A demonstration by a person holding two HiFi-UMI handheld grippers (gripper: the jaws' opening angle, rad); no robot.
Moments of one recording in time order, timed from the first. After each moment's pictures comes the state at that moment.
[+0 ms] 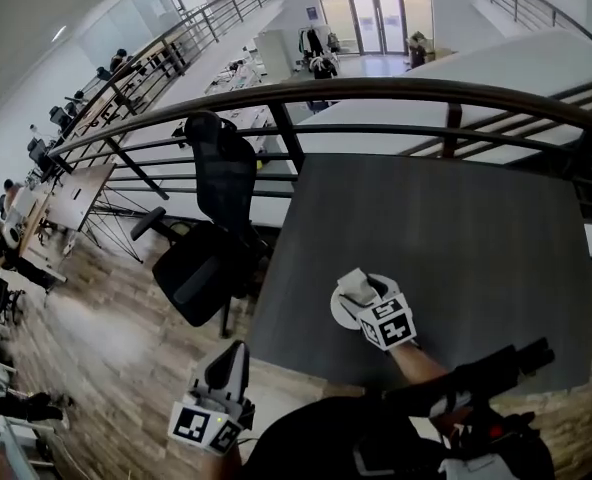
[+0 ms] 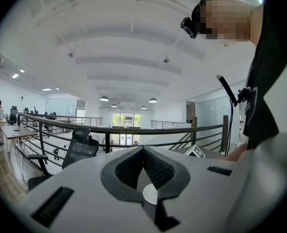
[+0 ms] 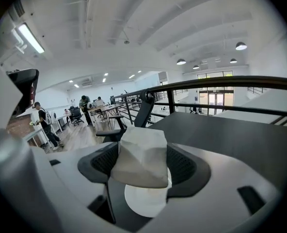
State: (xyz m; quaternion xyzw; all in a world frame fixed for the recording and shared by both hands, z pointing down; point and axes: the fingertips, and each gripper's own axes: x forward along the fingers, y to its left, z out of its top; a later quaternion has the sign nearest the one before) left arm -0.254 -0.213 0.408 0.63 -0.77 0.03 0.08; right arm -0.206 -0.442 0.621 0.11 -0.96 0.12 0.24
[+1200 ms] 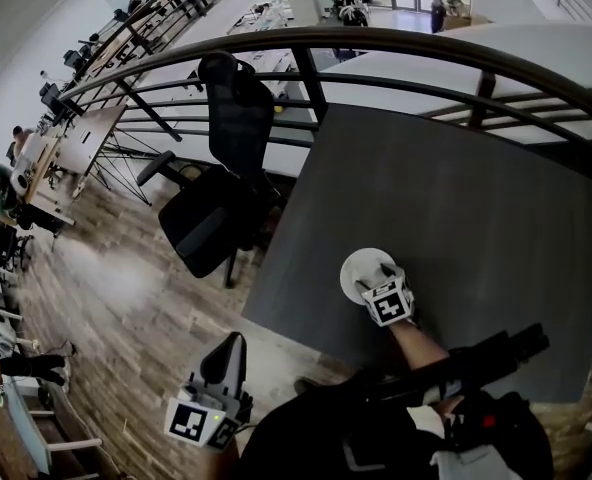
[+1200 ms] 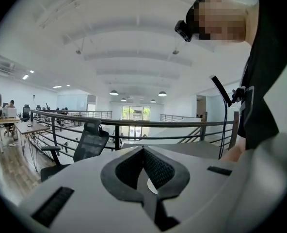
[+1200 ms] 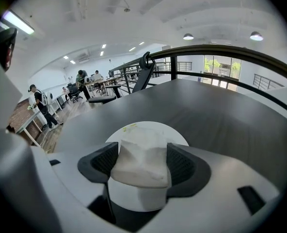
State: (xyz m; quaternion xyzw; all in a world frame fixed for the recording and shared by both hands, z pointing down) left arm -0.259 -0.199 0.428 0.58 -0.80 0.04 0.12; right arm -0.214 -0.436 0.761 0.08 -0.91 0.13 0.39
